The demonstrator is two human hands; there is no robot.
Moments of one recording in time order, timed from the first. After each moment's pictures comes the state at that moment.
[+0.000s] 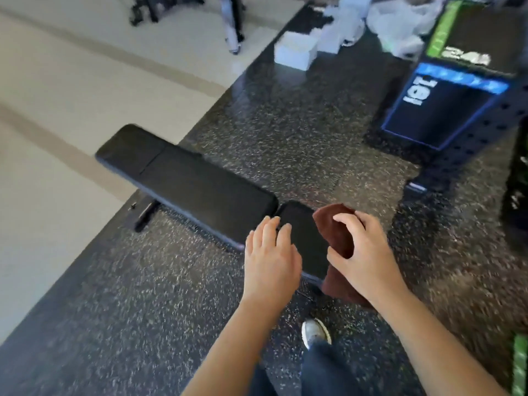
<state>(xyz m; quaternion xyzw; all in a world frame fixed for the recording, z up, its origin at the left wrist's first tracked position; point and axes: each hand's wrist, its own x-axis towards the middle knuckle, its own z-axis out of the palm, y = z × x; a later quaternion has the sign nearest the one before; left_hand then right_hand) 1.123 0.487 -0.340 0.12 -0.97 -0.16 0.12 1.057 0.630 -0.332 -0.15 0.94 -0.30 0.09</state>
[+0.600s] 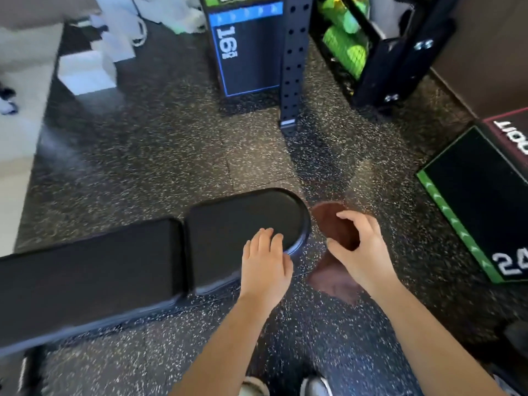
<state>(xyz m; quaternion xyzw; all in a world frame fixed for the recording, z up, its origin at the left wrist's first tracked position) 1.089 0.526 -0.556 -0.27 -0.95 -0.18 -0.02 1.145 0.692 -0.514 0.26 0.86 -0.44 -0.03</state>
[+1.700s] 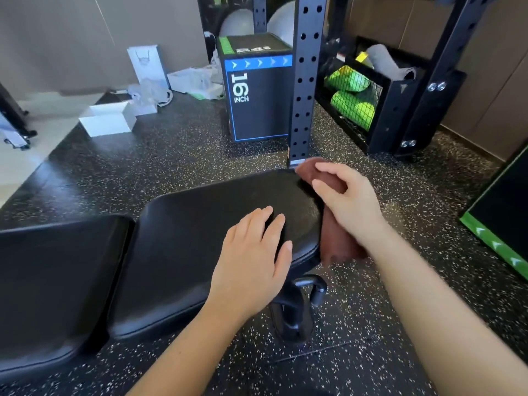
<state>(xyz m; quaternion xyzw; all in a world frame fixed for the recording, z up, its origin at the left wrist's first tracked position) 1.047 0.528 -0.731 -0.31 -0.93 -0.16 0.13 1.029 0.720 -0.710 0.09 0.86 -0.45 -0.23</state>
